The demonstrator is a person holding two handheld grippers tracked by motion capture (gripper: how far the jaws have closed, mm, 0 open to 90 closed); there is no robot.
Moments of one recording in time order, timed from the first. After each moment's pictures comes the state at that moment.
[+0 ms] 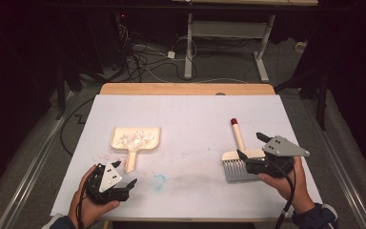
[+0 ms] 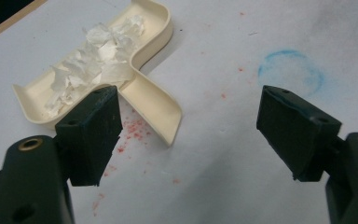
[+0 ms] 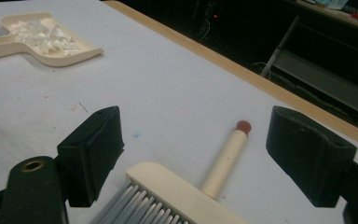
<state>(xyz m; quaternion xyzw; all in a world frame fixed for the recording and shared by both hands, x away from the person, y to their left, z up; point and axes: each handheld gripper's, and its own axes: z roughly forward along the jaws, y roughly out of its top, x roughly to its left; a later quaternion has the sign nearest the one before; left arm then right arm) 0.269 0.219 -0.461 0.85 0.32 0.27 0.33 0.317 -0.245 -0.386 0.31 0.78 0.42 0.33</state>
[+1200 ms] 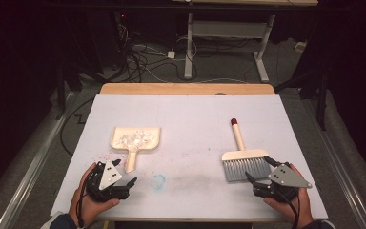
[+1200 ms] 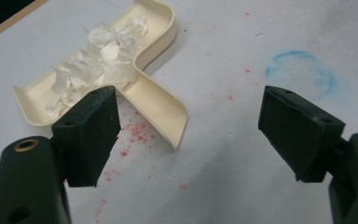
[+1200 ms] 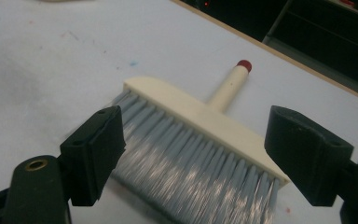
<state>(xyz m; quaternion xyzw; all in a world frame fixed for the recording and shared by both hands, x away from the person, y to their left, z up) 0.275 0.222 -0.464 0.84 0.32 0.27 0.34 0.281 -0.276 -0.458 0.31 0.78 0.40 0.36</state>
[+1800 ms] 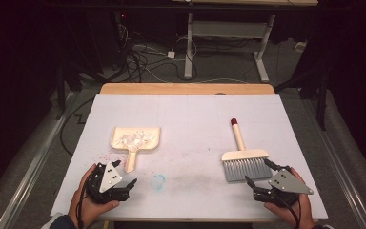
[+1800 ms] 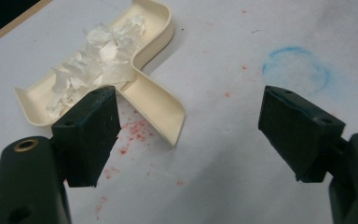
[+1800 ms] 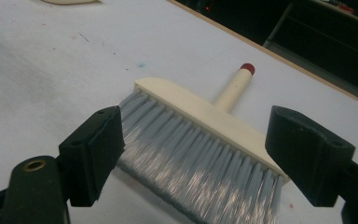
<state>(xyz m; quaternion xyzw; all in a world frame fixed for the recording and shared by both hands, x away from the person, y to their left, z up) 0.270 0.220 -0.465 0.85 0.31 0.27 0.33 0.271 -0.275 -0.456 0.31 0.78 0.41 0.36</state>
